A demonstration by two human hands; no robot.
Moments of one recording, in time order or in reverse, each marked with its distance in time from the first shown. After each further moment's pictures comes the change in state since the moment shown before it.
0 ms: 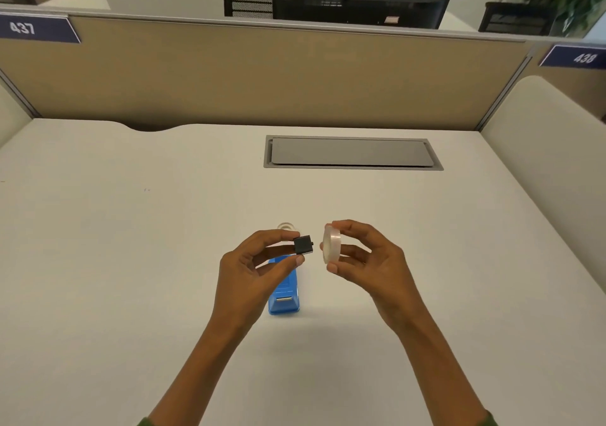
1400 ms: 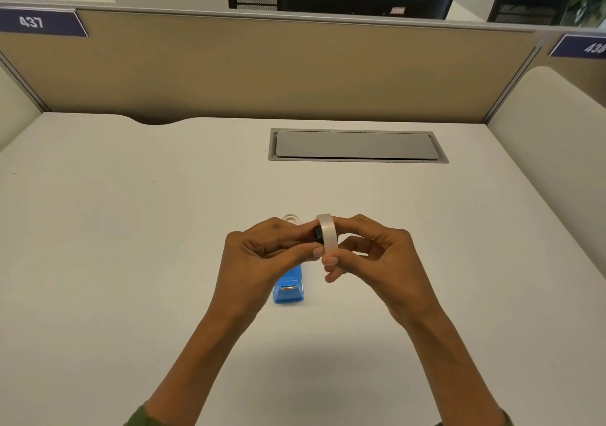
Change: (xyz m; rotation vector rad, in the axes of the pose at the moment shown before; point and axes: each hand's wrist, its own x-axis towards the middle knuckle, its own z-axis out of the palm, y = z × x) left_hand -0.010 0.035 0.002 0.036 -0.094 0.040; right_hand -0.017 -0.047 0.019 -0.029 -0.082 -0.103
